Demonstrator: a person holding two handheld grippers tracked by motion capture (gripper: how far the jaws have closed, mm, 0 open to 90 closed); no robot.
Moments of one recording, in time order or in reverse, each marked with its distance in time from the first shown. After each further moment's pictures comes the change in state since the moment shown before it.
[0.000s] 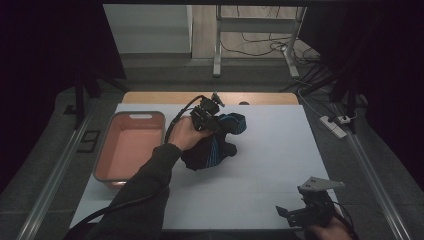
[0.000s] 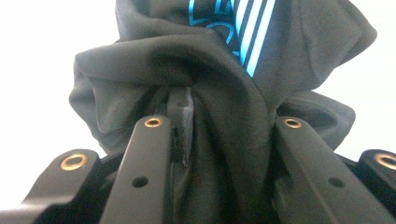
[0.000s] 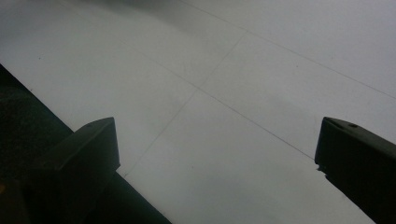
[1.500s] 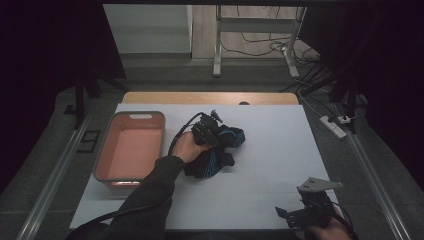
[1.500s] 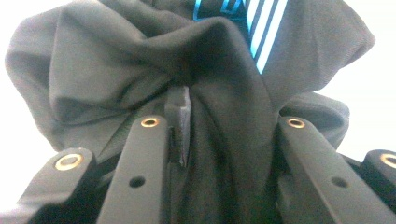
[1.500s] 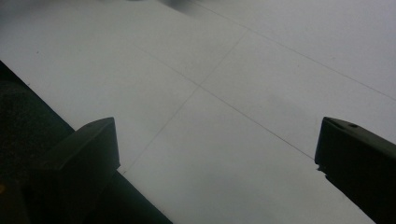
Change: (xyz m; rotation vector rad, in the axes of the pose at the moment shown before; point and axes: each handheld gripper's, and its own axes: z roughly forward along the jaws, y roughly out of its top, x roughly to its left) left arm 0.012 -0.029 0.066 0.020 -0.037 -0.038; right arm 0.002 0.000 0.001 0.010 -0.007 -0.028
